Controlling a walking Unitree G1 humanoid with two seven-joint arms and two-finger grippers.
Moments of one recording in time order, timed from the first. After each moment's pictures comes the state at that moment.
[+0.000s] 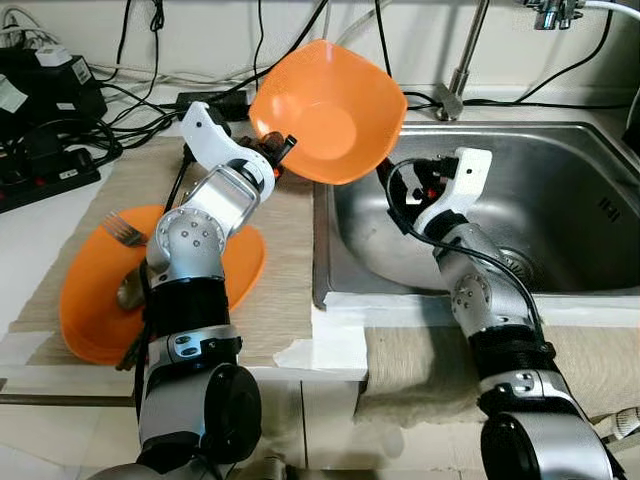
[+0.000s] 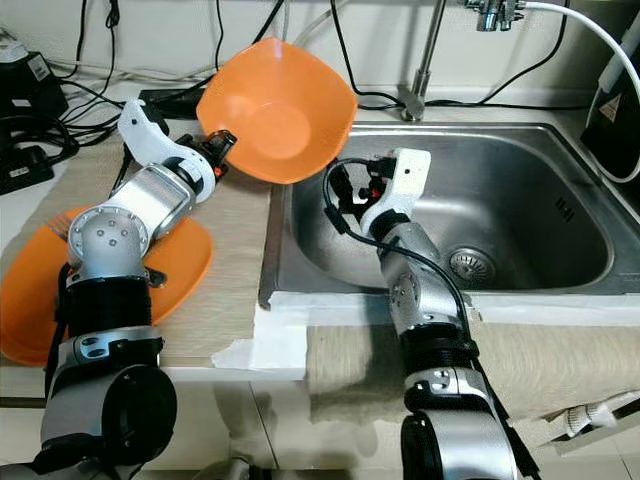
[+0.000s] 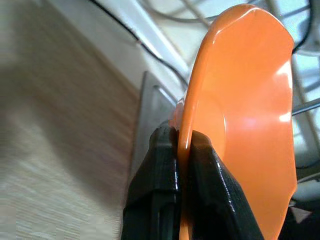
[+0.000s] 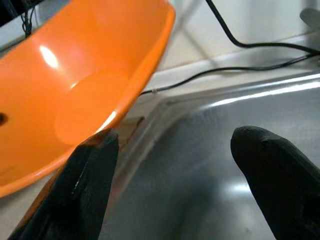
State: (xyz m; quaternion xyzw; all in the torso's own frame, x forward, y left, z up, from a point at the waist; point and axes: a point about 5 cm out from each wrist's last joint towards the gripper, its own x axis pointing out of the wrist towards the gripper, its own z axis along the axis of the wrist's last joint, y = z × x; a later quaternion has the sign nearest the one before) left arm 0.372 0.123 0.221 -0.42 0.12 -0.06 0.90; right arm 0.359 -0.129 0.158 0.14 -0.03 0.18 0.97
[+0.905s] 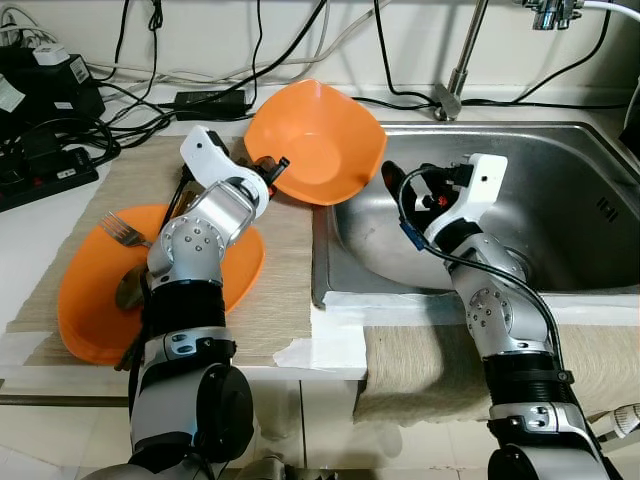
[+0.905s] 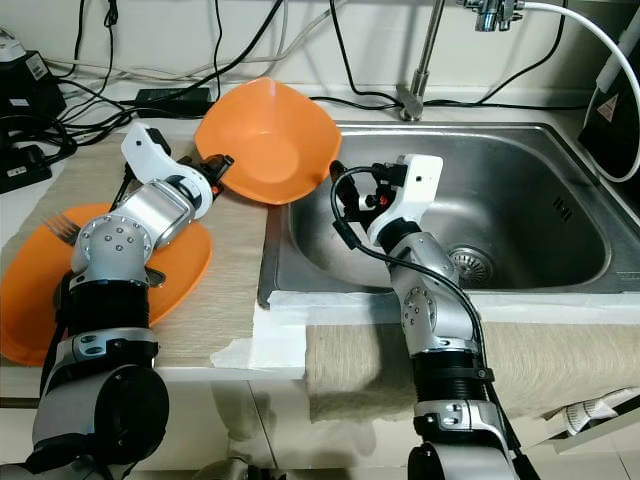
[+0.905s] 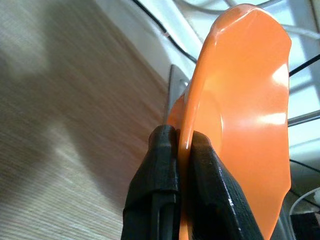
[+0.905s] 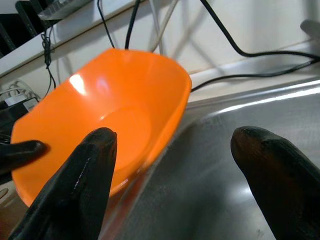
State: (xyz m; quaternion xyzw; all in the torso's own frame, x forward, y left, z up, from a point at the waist) left arm 0.375 0.126 0.209 -0.42 0.14 -0.03 0.90; right arm 0.346 -0.131 0.170 0.17 -0.04 0.19 0.97
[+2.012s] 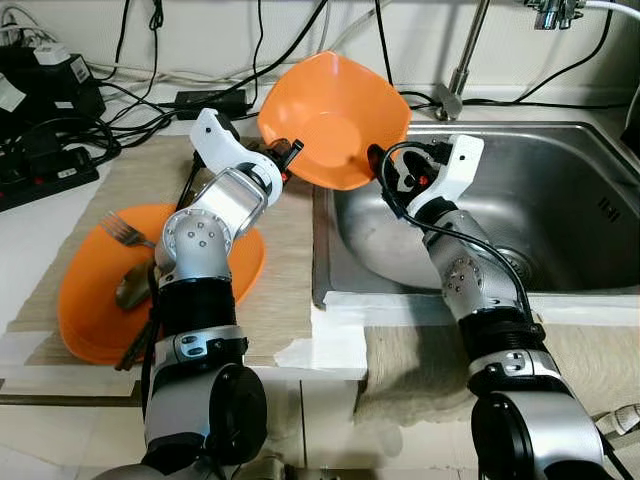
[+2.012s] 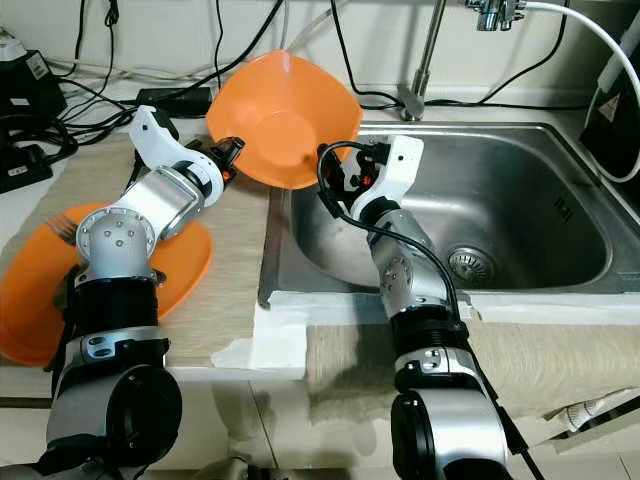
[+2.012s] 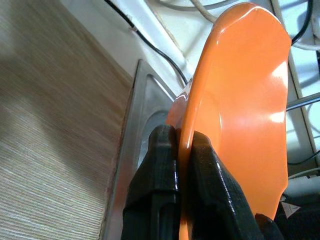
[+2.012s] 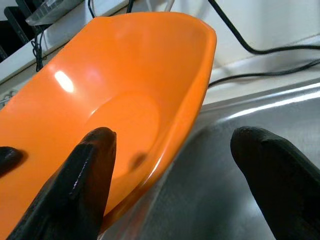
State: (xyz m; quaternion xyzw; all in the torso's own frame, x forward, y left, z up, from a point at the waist) left arm 0.368 0.108 0.228 -0.44 0.13 -0.07 0.89; right arm 0.377 -0.114 0.175 0.19 -0.04 0.19 0.96
